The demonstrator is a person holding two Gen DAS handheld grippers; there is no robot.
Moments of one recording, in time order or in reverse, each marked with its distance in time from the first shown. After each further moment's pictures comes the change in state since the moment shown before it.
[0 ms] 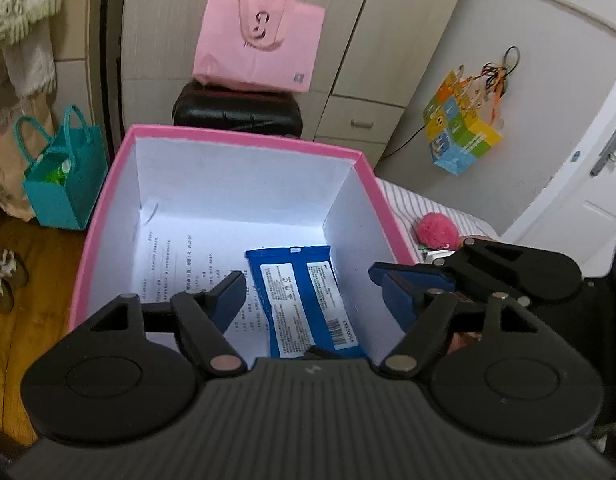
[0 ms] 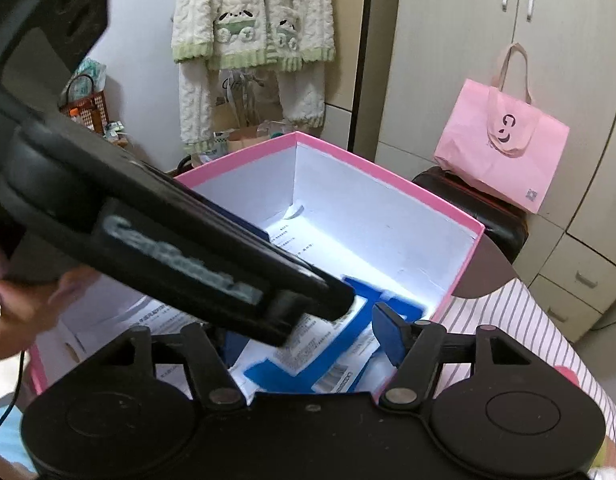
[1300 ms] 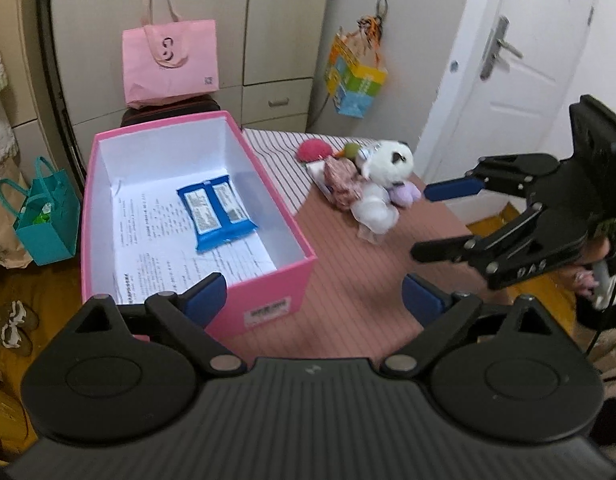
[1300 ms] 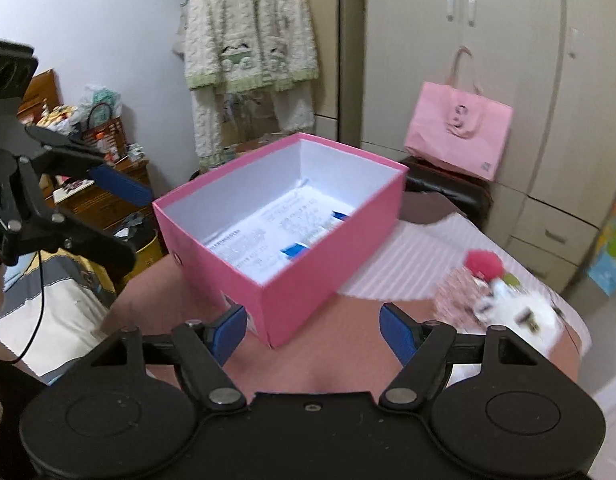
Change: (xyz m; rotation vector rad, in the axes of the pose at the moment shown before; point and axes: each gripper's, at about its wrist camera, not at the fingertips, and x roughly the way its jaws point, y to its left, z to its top) left arm -0.155 -0.096 -0.102 0.302 0.051 -0.087; right arm -0.190 0.008 -0.098 0.099 -0.041 -0.005
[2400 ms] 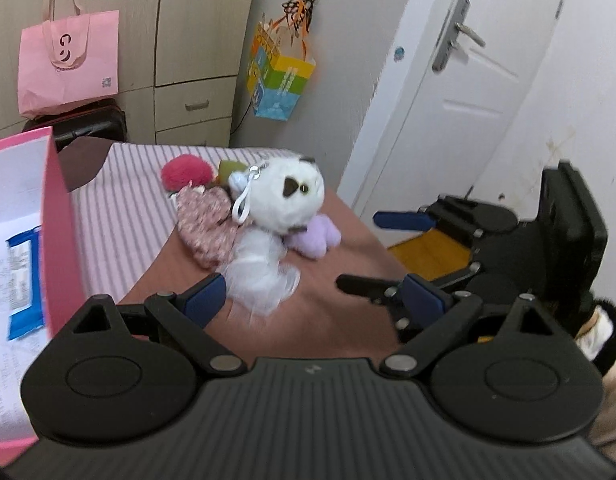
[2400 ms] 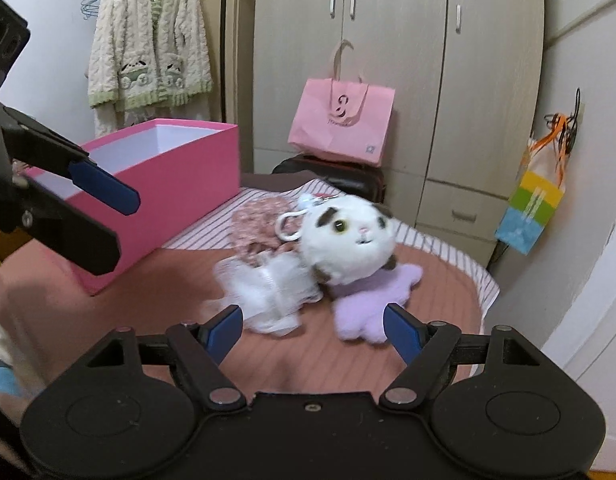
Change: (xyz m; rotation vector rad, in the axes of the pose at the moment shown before) left arm 0.165 -0.092 0.056 0.005 -0.029 -0.179; right arm 0.023 -0.135 -0.098 0.072 -0.115 -0.222
